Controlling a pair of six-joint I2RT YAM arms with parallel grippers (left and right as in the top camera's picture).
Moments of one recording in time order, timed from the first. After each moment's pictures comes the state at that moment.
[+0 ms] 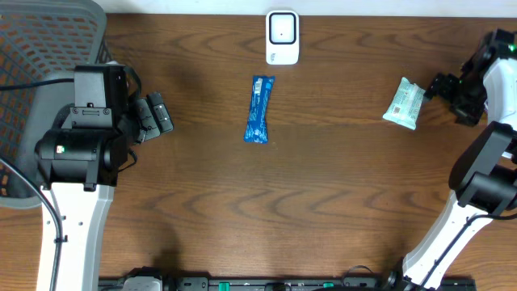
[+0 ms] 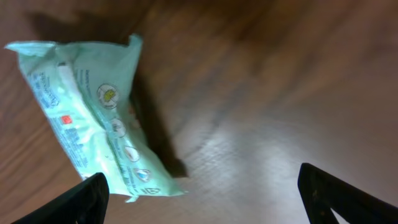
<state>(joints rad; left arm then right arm) -0.05 1.24 1.43 -1.14 -0.14 -0.37 -0.39 2.25 1.92 -1.13 -0.13 0.23</state>
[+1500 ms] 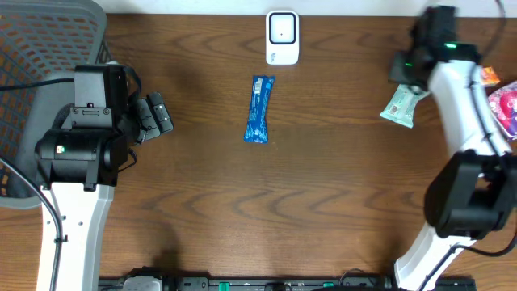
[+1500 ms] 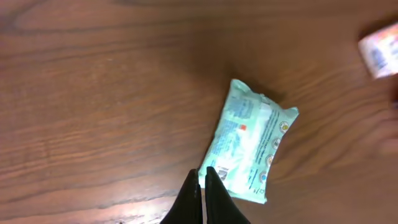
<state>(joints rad) -0.05 1.24 1.43 -1.14 -0.14 -0.37 0.01 1.97 1.73 -0.84 0.21 0.13</state>
